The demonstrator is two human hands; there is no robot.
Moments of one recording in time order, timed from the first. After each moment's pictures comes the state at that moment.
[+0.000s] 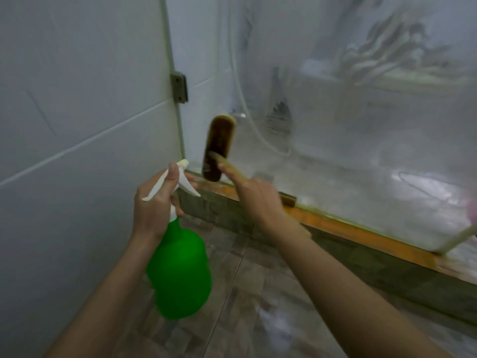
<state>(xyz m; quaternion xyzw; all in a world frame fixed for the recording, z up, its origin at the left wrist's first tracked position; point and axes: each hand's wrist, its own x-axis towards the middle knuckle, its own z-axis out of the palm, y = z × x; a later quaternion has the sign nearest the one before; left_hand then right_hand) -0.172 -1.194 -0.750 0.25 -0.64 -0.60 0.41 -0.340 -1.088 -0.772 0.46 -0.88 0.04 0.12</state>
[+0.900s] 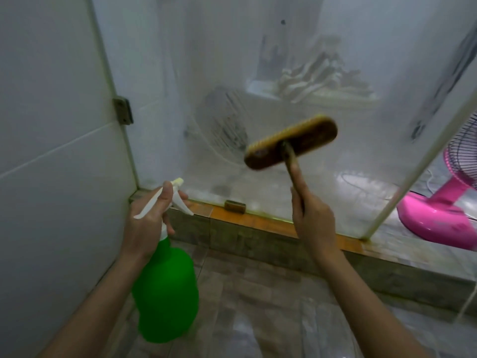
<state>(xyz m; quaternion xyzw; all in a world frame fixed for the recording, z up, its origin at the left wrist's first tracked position) -0.202 -1.123 -0.730 0.19 -0.69 -0.59 0.37 -0.384 -0.895 -0.762 0.33 -0.84 0.31 0.30</state>
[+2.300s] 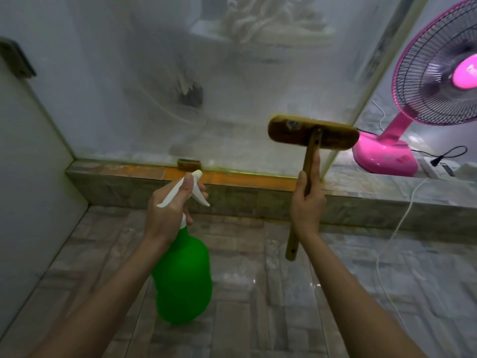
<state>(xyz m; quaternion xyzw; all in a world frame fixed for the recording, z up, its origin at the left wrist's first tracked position) -0.248 -1.031 -0.792 0.16 -0.71 -0.65 0.22 -0.366 -0.812 -0.823 0.07 -0.80 0.54 0.25</state>
